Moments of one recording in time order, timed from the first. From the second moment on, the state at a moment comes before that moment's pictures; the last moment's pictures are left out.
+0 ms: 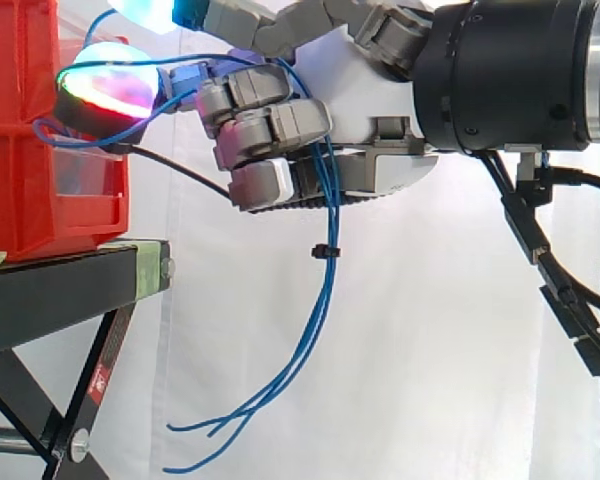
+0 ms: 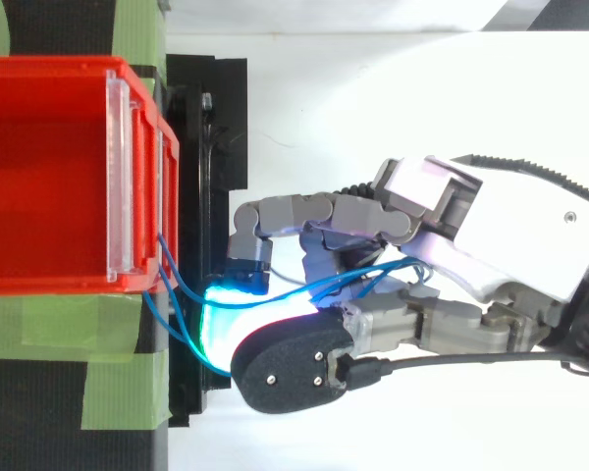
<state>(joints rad) 0.39 -1.99 -1.61 -2.57 -0.77 -0.23</state>
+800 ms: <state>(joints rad) 0.38 -1.99 -1.61 -2.57 -0.73 -0.21</state>
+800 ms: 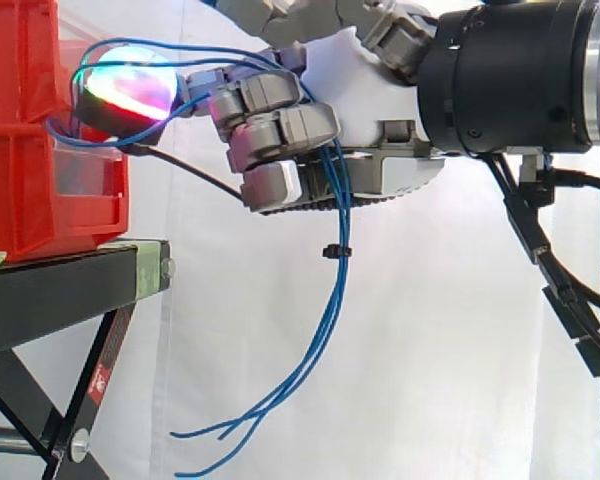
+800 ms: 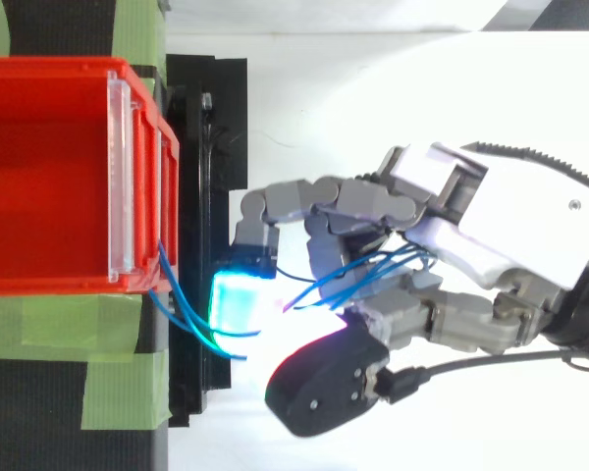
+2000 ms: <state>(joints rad) 0.38 -1.98 -1.55 -2.64 -0.73 -0.12</state>
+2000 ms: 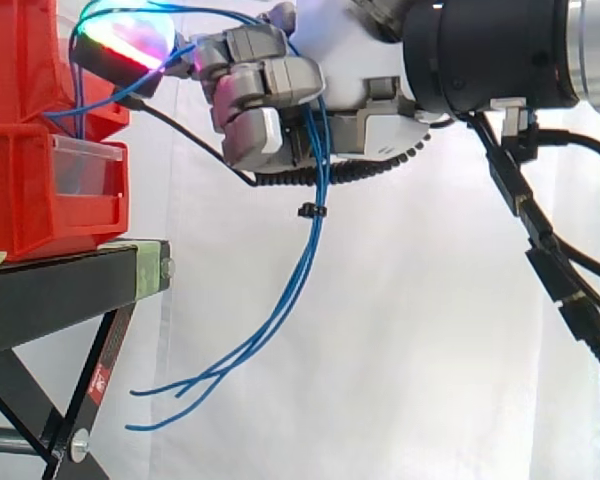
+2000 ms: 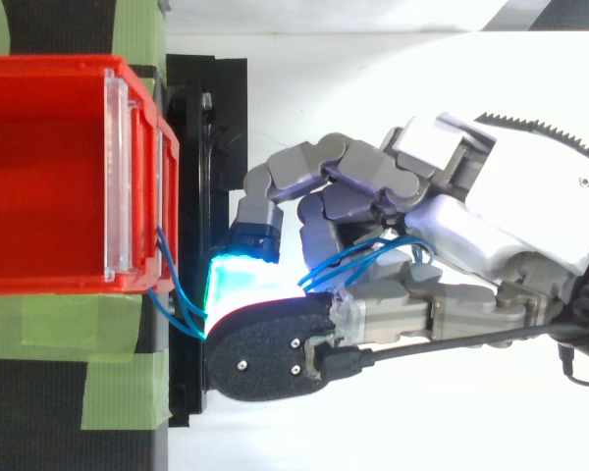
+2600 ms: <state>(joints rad) 0.36 -1.98 -1.34 -3.05 -0.74 -0.17</state>
